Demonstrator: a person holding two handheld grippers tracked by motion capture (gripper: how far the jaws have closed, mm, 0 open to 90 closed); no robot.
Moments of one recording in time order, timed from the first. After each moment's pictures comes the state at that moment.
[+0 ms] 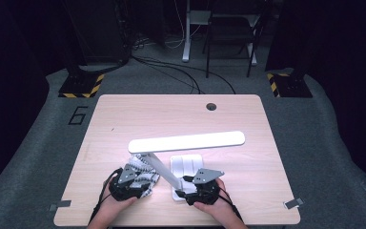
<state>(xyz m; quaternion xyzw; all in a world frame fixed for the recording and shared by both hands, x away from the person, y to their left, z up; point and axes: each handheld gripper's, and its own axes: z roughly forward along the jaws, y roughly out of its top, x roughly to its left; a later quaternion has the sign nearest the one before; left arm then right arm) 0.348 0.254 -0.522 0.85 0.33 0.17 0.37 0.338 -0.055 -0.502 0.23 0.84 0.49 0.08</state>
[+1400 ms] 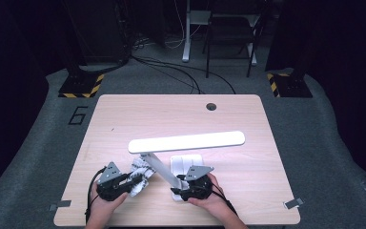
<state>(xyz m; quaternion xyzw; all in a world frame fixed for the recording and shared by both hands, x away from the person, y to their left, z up) 0.327 0.275 -0.485 0.78 0.36 0.16 0.48 0.357 -0.036 -0.513 0.20 0.86 0.47 0.07</state>
